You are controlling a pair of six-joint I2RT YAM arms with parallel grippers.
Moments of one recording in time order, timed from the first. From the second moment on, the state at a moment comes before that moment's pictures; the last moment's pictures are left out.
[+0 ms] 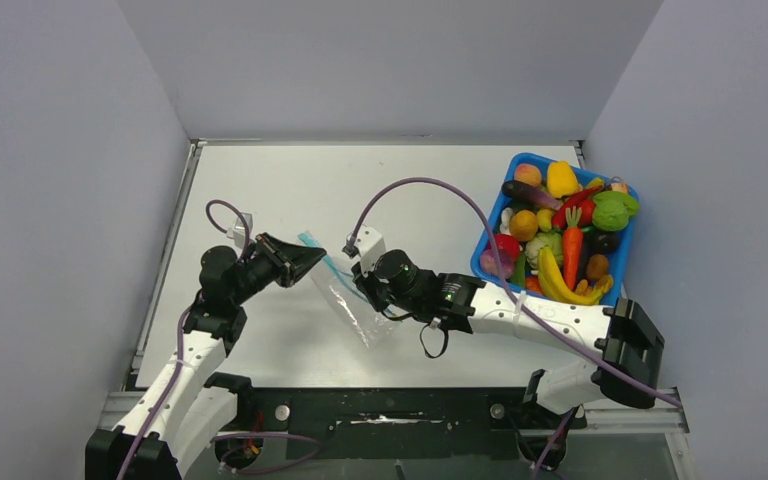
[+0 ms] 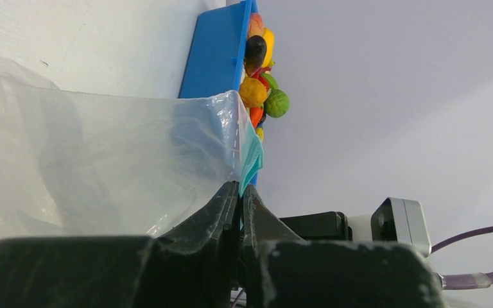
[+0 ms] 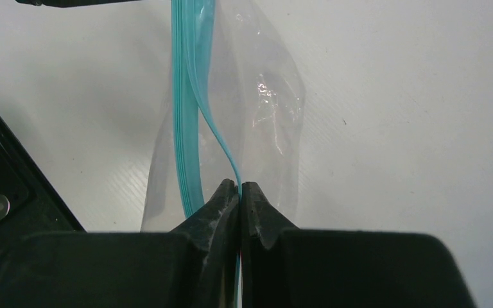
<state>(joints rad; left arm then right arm) -0.19 0.83 0.42 0.24 0.55 -1.39 1.11 1.40 1.03 -0.20 0.22 0.14</state>
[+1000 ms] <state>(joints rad) -0.19 0.88 0.52 0.25 0.67 -1.18 1.08 1.37 1.12 -0.12 0.33 0.28</state>
